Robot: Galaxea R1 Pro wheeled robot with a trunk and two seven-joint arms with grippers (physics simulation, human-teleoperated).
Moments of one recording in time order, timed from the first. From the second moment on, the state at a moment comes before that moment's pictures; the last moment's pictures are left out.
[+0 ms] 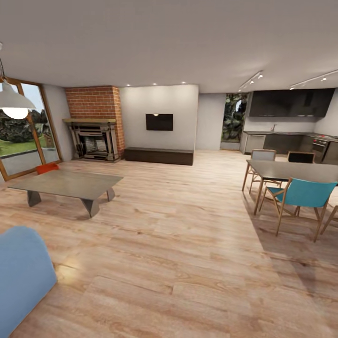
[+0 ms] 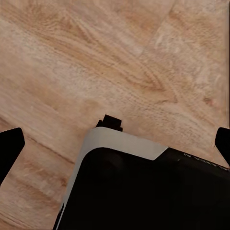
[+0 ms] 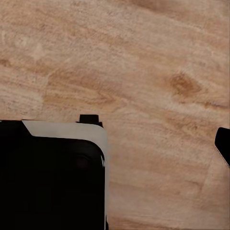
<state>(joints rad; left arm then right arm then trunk) -0.24 -0.01 0.01 -0.01 0.31 -0.05 0.13 -0.14 -0.03 0.56 0.03 -0.50 -0.21 -0.09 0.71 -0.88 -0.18</state>
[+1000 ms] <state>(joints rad) -0.24 0.00 0.01 0.00 0.31 -0.06 0.13 -0.14 -0.03 0.56 0.03 -0.50 -0.21 -0.09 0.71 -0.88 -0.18</state>
